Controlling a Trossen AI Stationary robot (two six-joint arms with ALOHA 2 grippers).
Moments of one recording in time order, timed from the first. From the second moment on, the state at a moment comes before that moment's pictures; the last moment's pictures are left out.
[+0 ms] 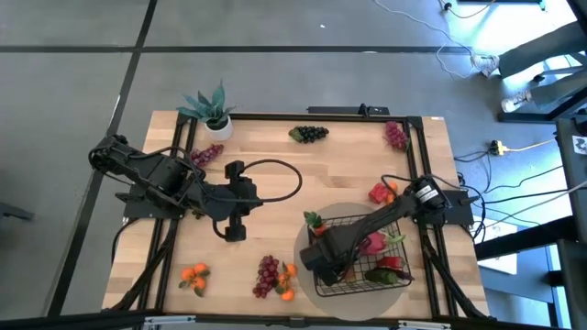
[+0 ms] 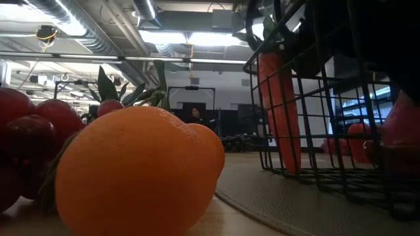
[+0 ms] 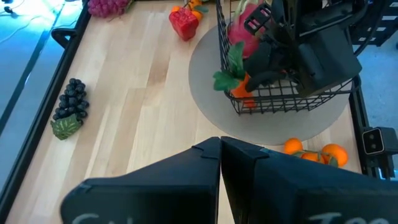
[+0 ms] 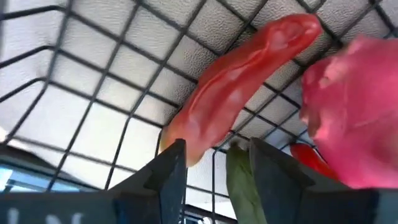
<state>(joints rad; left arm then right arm) -0.44 1.44 1.71 -1.04 -0.48 -0.33 0.45 2.12 1.68 -1.29 -0.34 1.27</state>
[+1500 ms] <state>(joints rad) -0.39 1.38 1.72 -1.09 -0.50 -0.49 0.52 1.67 1.94 -1.57 0.16 1.10</state>
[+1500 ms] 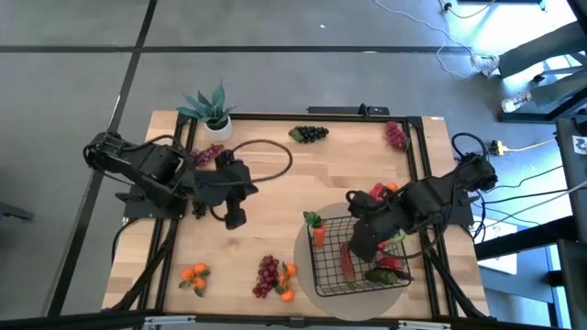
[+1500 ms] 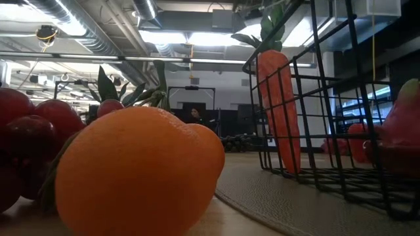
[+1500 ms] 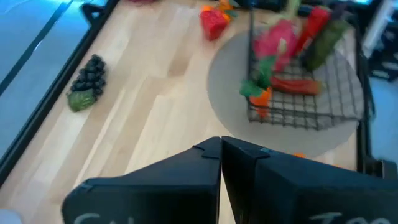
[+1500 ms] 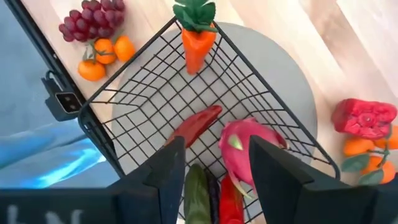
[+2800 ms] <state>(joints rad) 0.03 1.42 1.71 -0.89 -0.07 -0.07 -0.08 1.25 1.39 -1.57 0.20 0.94</state>
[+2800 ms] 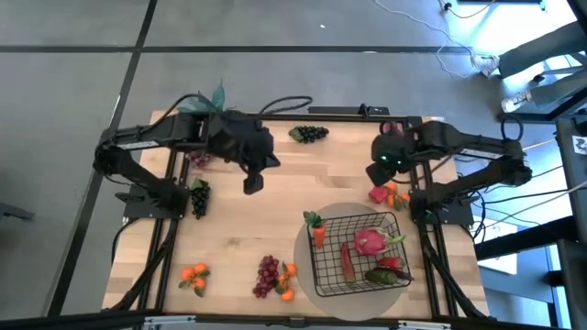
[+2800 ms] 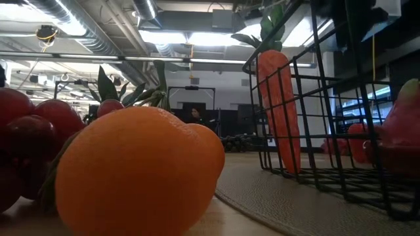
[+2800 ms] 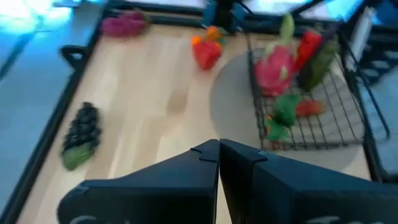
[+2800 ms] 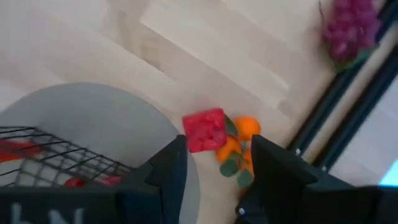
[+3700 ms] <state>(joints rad) 0.27 1.55 1.72 -0.79 0.17 0.07 -0.19 1.29 1.25 -1.56 0.13 0.83</state>
